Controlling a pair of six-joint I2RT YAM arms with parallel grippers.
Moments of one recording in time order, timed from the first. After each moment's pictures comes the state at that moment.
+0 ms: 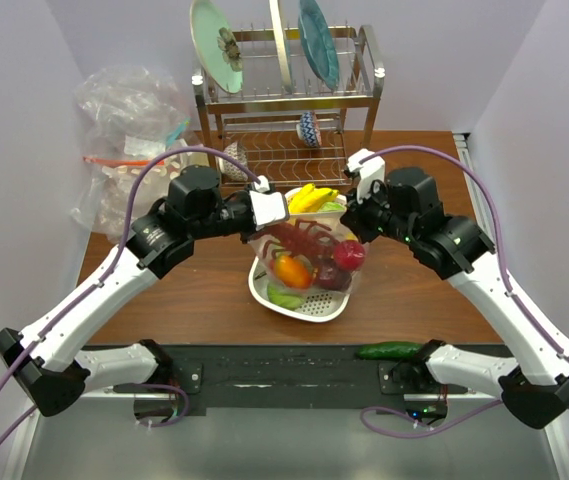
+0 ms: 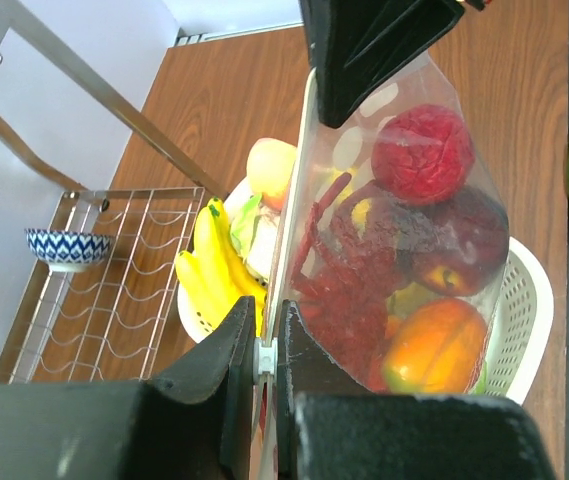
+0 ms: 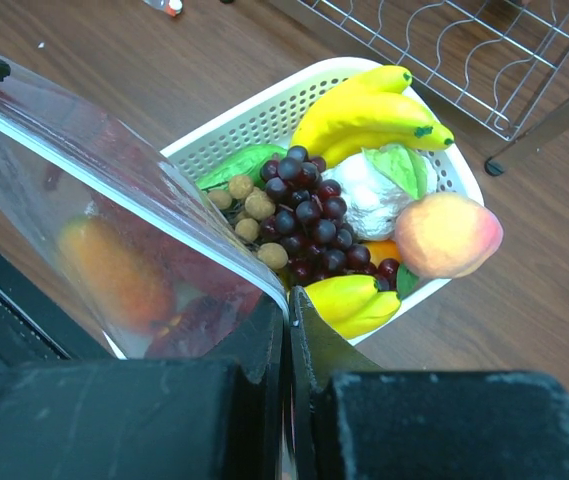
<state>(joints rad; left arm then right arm) -0.71 1.15 1.28 -0.43 0.43 0.55 0.61 1.10 1.33 -0.77 -0.02 -0.01</state>
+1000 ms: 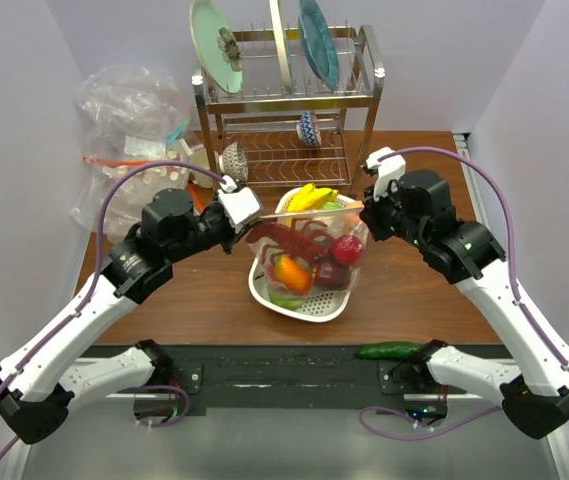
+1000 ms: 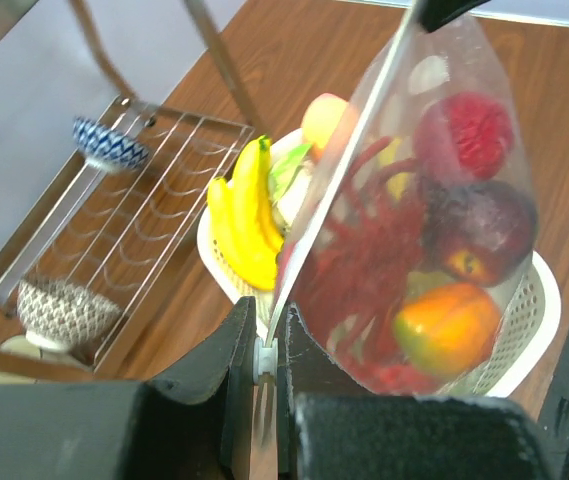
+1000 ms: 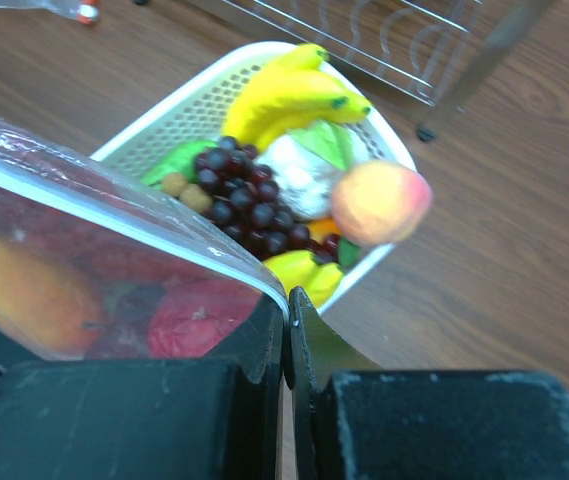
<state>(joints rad) -0.70 0.97 1.12 -0.39 0.21 0.33 0.56 1.06 1.30 -0.78 0.09 0.00</state>
